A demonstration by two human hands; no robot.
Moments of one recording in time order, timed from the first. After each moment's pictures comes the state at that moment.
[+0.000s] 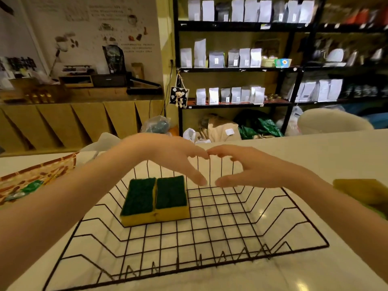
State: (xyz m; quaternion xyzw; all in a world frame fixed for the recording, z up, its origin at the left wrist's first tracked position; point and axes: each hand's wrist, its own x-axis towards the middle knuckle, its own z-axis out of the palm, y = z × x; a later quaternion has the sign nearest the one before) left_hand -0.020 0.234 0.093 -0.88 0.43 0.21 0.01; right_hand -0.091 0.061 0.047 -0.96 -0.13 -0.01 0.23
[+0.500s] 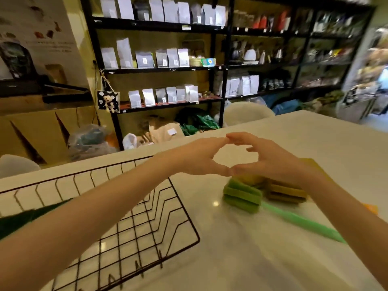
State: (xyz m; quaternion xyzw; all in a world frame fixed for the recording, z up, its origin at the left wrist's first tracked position) left_hand -0.100 0.009 0.062 -0.77 0.61 0.11 -0.15; right_hand -0.215 -0.126 0.043 -0.95 0.08 -0.15 0.27
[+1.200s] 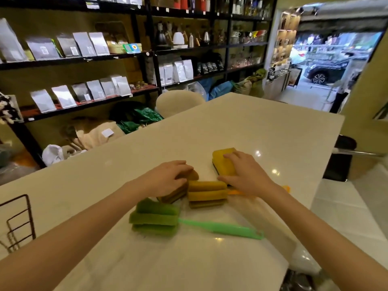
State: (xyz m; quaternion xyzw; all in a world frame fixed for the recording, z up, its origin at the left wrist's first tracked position) left_hand -0.111 -0.150 -0.022 -0.75 0.64 0.15 -0.05; right_hand -0.289 -0.275 -0.051 -0.90 0.37 -0.13 0.17
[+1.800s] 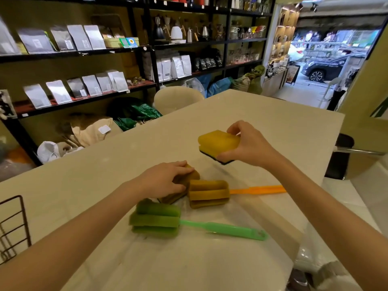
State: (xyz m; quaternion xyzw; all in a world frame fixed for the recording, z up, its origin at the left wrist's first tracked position) left_hand -0.101 -0.148 -0.027 -0.73 0.66 0.15 -0.02; right_hand -0.276 -0.290 0.005 -0.87 0.36 -0.22 0.26
